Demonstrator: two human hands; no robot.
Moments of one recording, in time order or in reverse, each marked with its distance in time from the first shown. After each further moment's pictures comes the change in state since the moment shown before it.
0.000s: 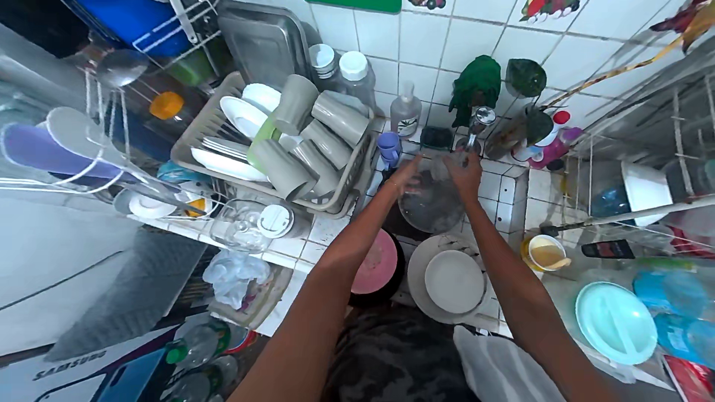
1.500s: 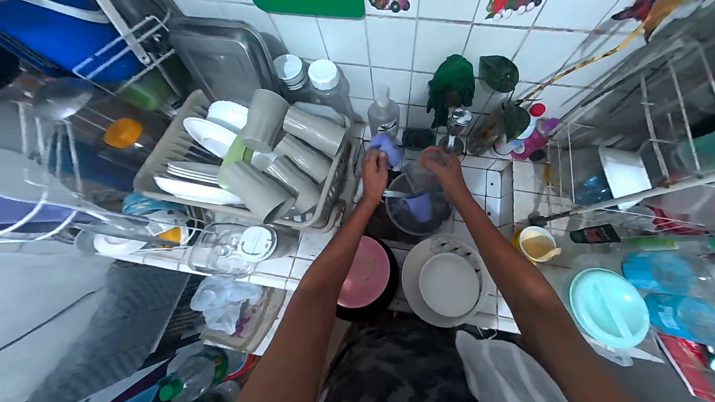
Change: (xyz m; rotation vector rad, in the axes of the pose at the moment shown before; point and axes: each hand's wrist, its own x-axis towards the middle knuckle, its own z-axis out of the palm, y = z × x) left_hand 0.022 -0.015 -0.034 0.464 0.417 0.835; right_hand 0.004 -0.029 -0.012 0.365 -0.258 0.084
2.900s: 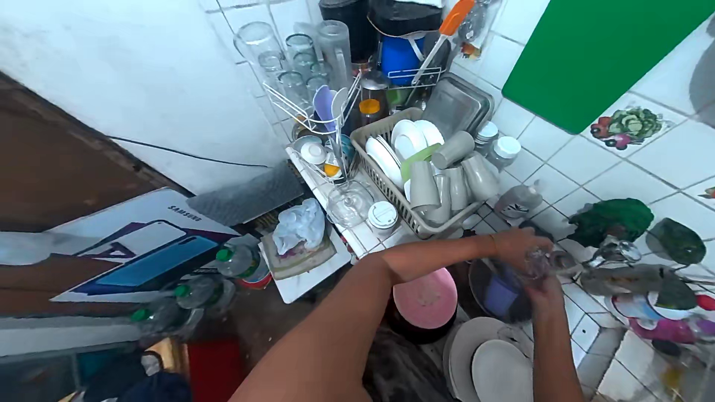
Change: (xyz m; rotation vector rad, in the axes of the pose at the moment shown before) left_hand -0.030 0.123 -0.084 0.149 -0.572 0.223; right_hand -0.023 0.015 0.041 0.618 0.082 0.463
